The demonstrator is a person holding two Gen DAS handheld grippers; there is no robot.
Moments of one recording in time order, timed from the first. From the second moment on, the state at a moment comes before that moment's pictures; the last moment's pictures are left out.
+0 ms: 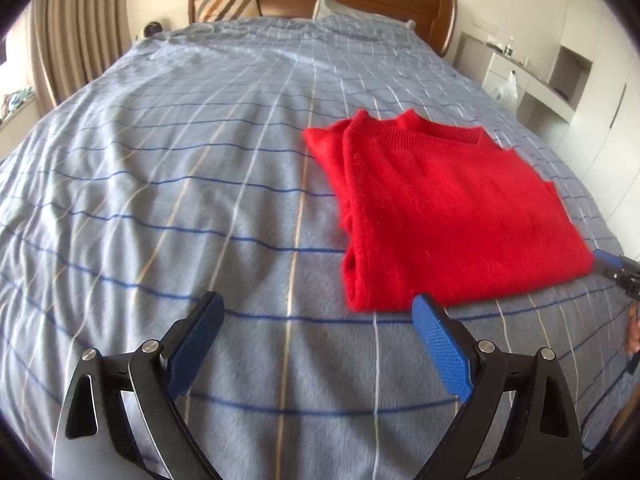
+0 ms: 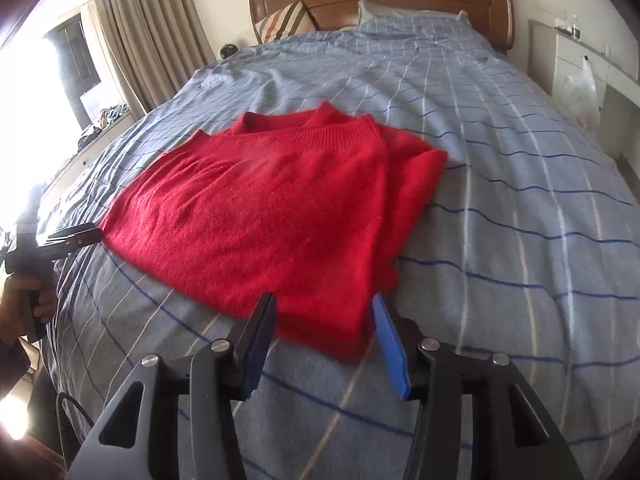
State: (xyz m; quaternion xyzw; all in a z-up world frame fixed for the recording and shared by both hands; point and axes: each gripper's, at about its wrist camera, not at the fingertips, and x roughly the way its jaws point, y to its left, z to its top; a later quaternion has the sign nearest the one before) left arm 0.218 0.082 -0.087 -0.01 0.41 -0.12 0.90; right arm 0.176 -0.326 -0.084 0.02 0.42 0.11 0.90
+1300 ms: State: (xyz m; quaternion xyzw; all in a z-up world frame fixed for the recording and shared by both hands) left arm 0.169 0.040 -0.138 0.04 0.37 -0.10 0.93; right arm 0.111 -0.299 -0.137 0.02 0.38 0.03 0.92
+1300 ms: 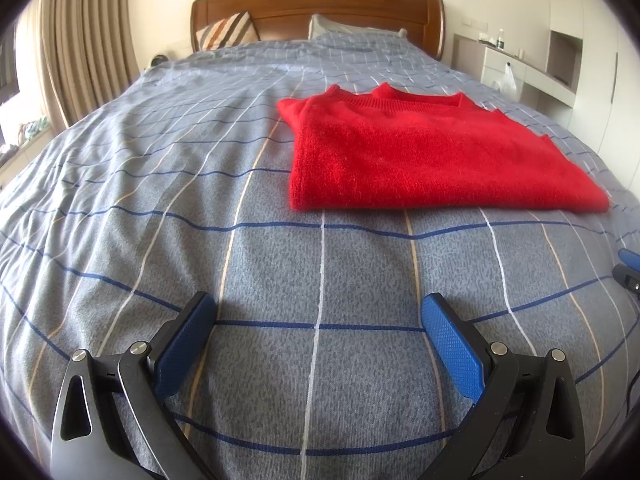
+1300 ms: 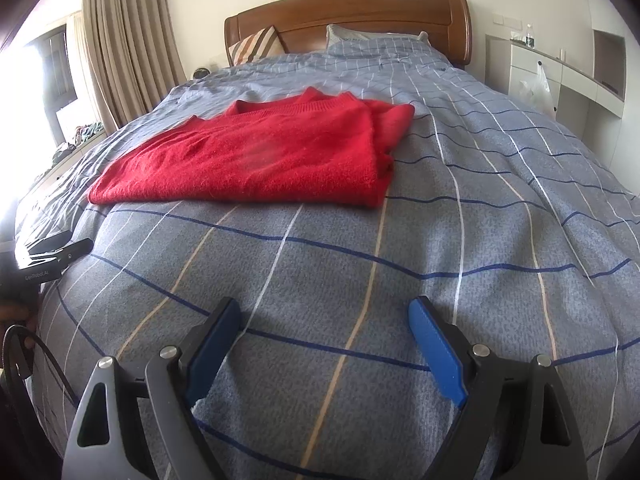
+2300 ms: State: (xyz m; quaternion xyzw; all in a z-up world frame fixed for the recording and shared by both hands) left arm 0.167 0.040 -0.139 0.04 0.36 -0.10 0.93; right arm 0.110 -0.294 -0.139 0.01 0.38 0.02 0.92
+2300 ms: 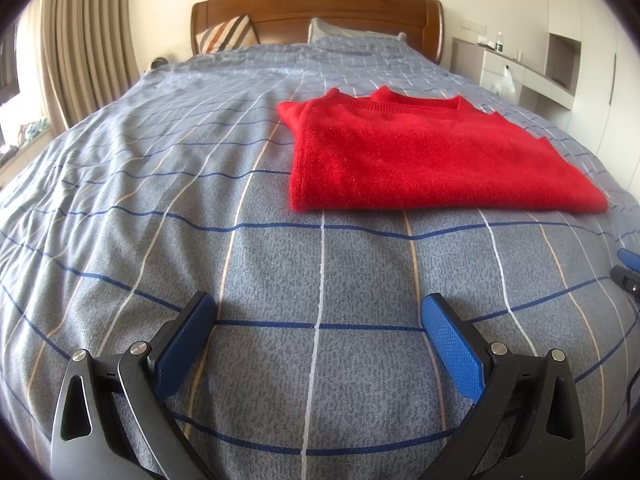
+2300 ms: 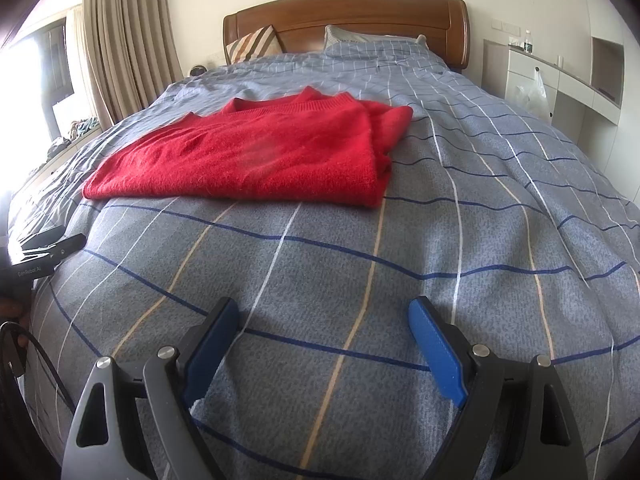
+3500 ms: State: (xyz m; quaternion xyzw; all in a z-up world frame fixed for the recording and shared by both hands) left arm 0.166 0.040 -0.139 0.04 0.36 -0.10 0.93; right arm 0.111 -0.294 -0.139 0.01 0.38 0.01 0.92
